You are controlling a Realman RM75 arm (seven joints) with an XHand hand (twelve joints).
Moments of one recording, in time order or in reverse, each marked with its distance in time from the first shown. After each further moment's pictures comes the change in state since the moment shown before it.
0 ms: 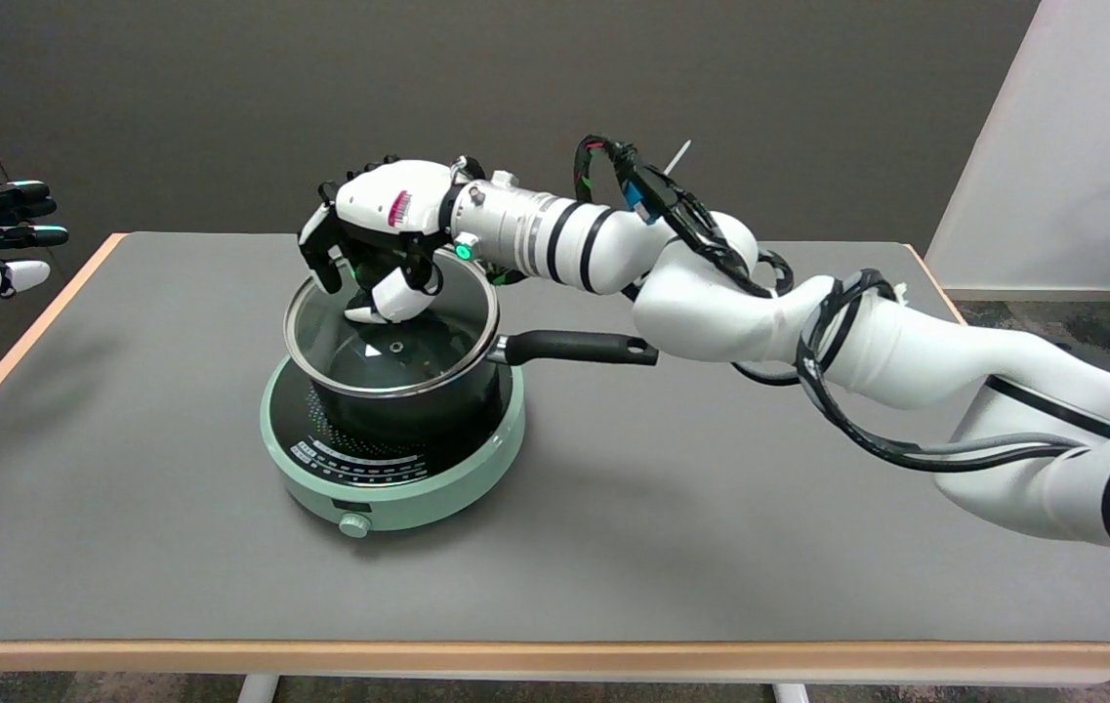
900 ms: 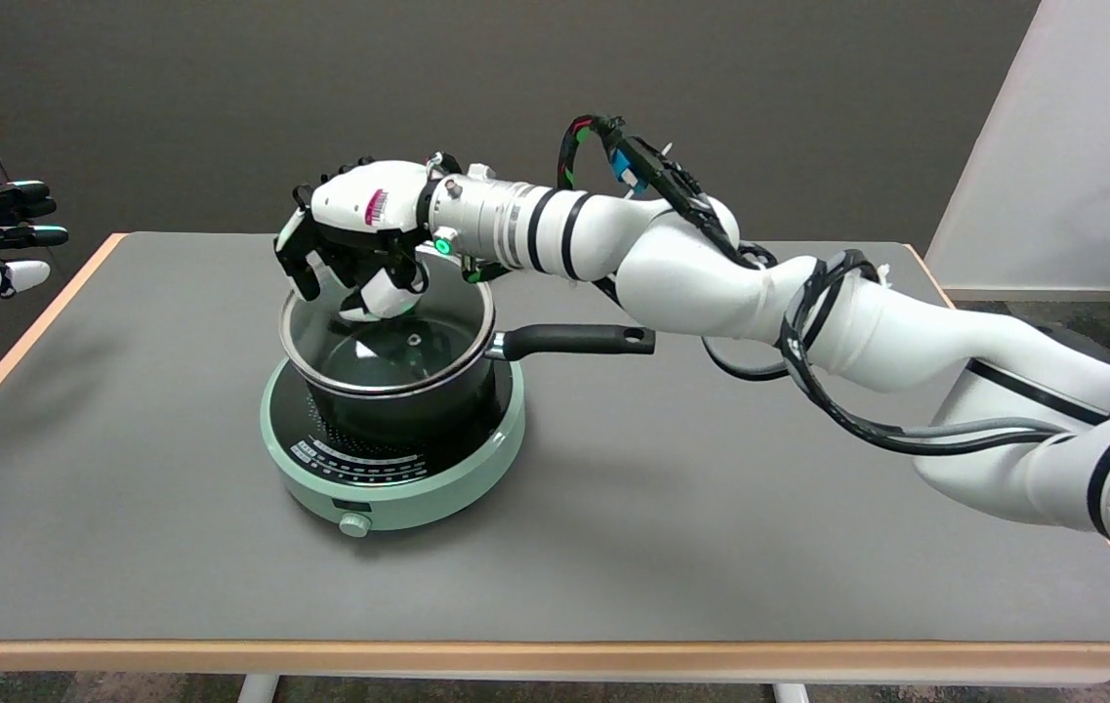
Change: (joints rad) arm 0.047 -0.042 -0.001 -0.056 0.283 -0.044 -0.266
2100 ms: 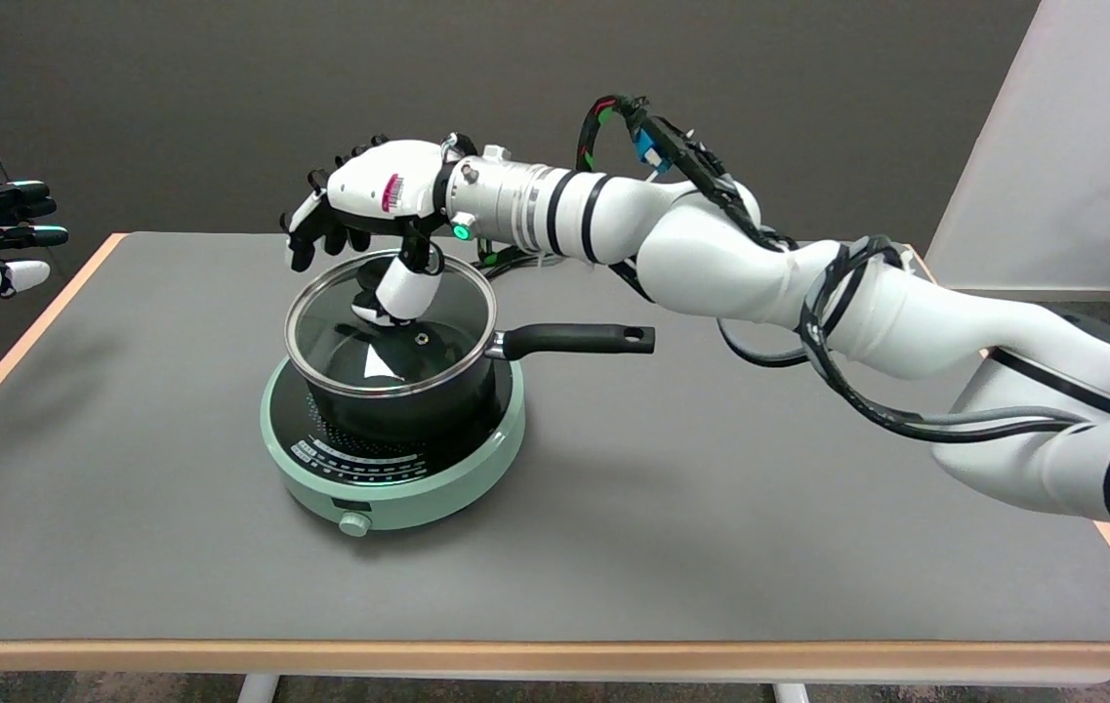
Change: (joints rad) arm 0.020 0.046 0.004 0.029 0.056 -0.011 -0.115
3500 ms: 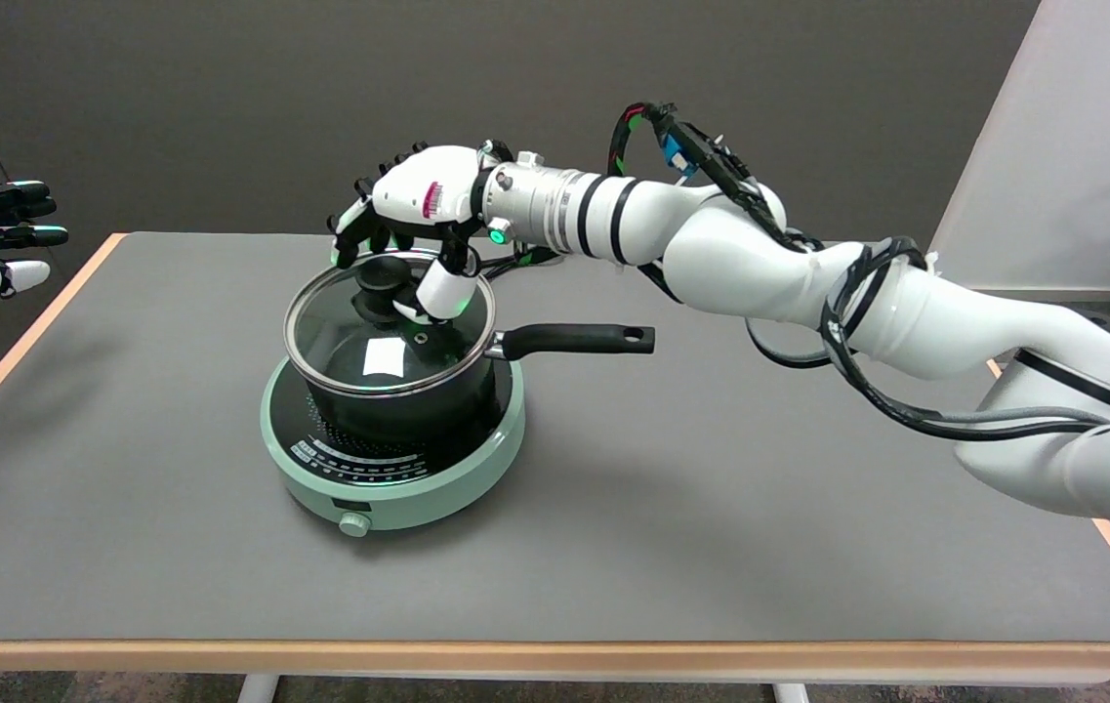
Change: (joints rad) arm -0.014 0.054 0.002 -0.008 0.004 -0.009 -0.056
